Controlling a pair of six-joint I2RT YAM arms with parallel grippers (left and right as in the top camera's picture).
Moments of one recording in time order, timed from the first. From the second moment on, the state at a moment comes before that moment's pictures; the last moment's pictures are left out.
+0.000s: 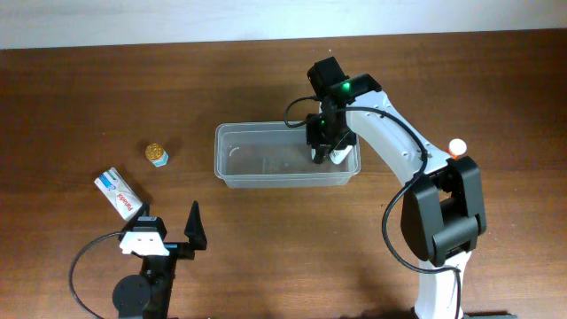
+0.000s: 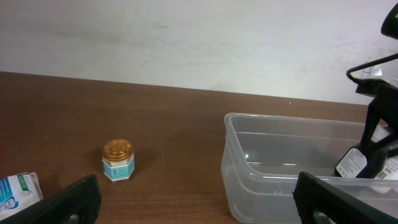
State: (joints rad) left arm 0.05 0.01 0.01 -0.07 0.13 -0.14; right arm 0.38 2.10 1.75 -1.04 -0.09 0.41
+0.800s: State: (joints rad) left arm 0.05 0.01 0.01 -0.07 0.13 -0.14; right arm 0.38 2.11 1.90 -1.17 -0.03 0.38
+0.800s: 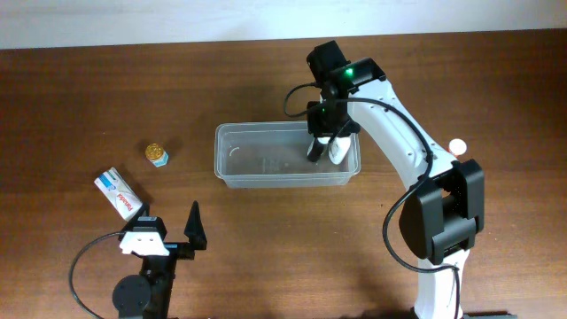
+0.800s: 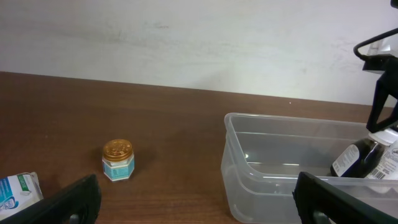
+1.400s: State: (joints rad) left arm 0.05 0.01 0.01 -0.07 0.13 -0.14; right arm 0.39 2.11 1.99 -1.23 -0.02 0.36
